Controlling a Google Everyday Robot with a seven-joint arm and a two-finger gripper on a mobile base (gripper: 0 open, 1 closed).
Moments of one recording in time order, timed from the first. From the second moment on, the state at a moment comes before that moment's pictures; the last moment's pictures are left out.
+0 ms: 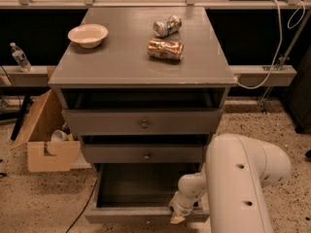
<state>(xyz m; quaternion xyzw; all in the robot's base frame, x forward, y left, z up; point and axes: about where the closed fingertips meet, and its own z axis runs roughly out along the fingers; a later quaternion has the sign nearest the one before) 0.449 -0.085 0.180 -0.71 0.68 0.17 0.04</state>
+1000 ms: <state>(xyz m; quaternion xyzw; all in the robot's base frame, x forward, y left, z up) 0.432 -0.088 0.180 -0.70 0.69 0.18 0.05</state>
